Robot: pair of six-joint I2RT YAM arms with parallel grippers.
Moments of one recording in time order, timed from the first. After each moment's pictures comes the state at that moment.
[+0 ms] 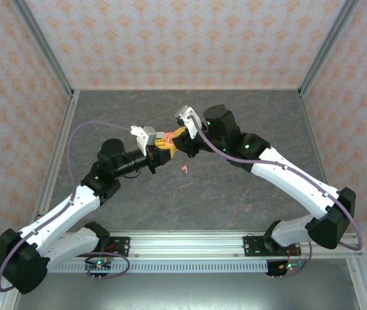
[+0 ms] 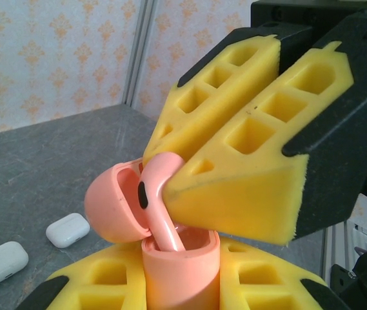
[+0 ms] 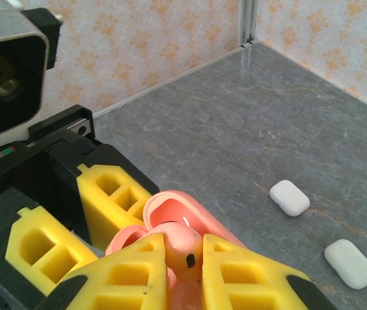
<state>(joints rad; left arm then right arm) -0.50 0.97 0.66 0.22 0.48 -0.26 0.81 1.36 1.34 -0.44 -0.27 -0.02</state>
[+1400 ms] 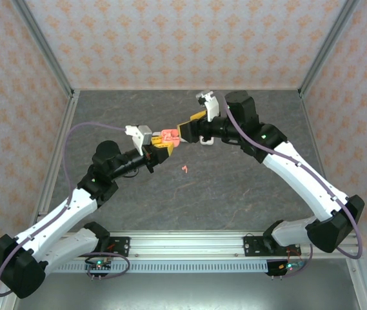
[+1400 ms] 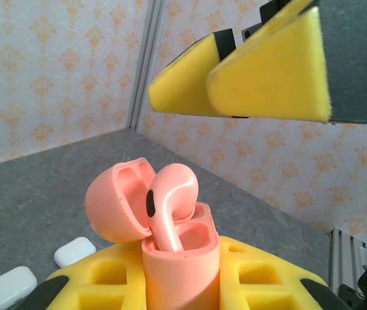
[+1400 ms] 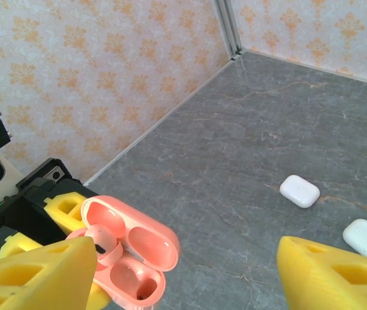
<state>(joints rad) -0.50 0.92 0.66 0.26 0.45 -0.26 0.65 1.33 1.41 -0.49 -0.43 0.23</state>
